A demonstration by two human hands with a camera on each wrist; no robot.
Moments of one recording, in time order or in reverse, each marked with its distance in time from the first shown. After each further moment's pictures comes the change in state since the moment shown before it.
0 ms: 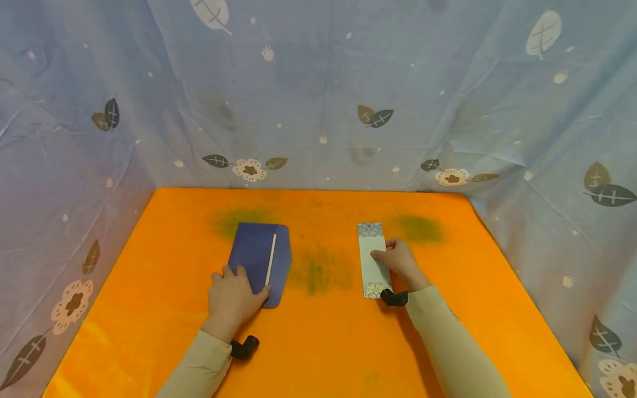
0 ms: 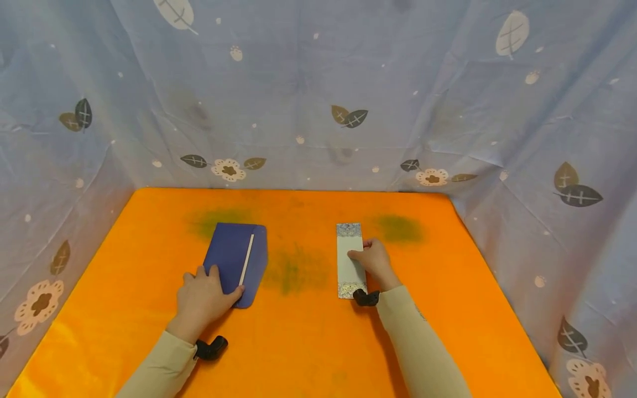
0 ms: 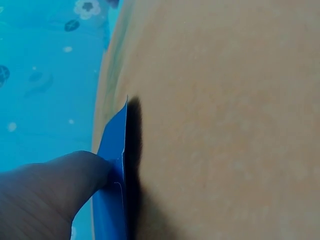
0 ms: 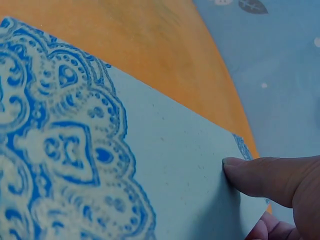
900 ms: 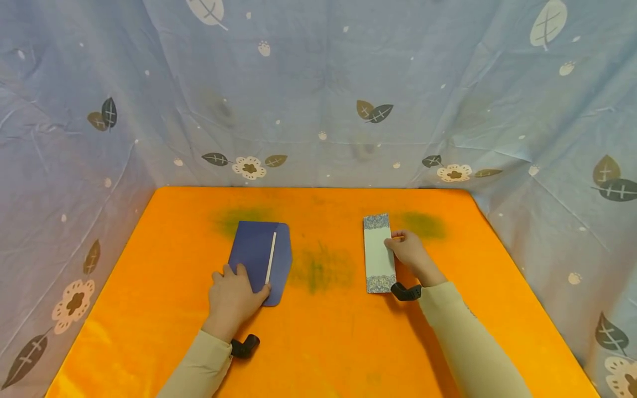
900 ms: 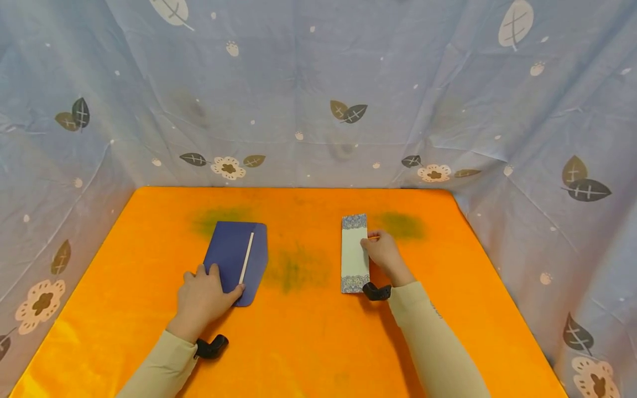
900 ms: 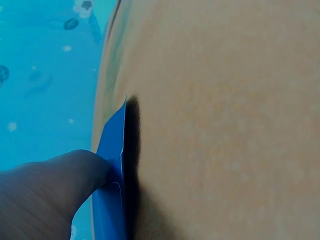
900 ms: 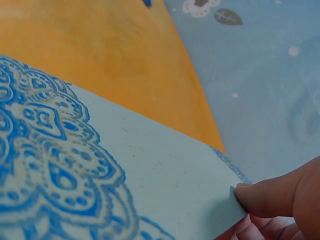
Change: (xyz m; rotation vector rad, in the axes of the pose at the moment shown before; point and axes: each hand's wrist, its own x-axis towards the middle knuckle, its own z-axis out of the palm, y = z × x) left_hand -0.001 0.005 -0.002 0.014 -0.037 -0.016; right_hand 0.000 -0.009 -0.025 0.009 -0.034 -0.025
